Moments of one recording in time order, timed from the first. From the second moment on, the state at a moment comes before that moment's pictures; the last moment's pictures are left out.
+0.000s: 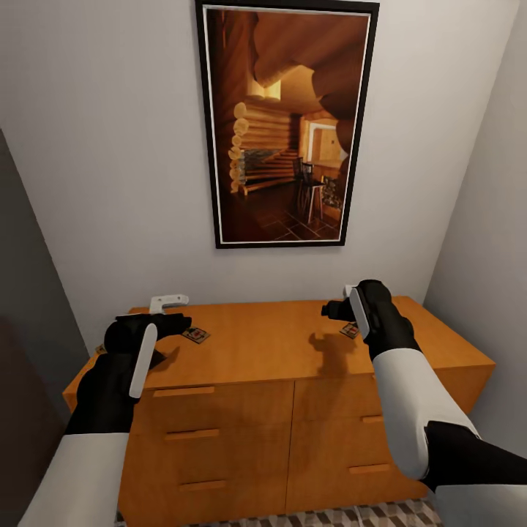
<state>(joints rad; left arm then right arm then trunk) -0.70 -0.05 0.05 -1.43 0.06 1.04 0.16 -1.05 0.10 -0.19 -0.84 0.09 1.04 -0.07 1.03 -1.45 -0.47</state>
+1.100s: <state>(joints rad) -0.70 -0.05 0.05 -1.42 0.06 1.04 0.16 -1.05 0.10 -0.21 -0.85 0.09 1.04 -0.06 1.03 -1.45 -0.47</state>
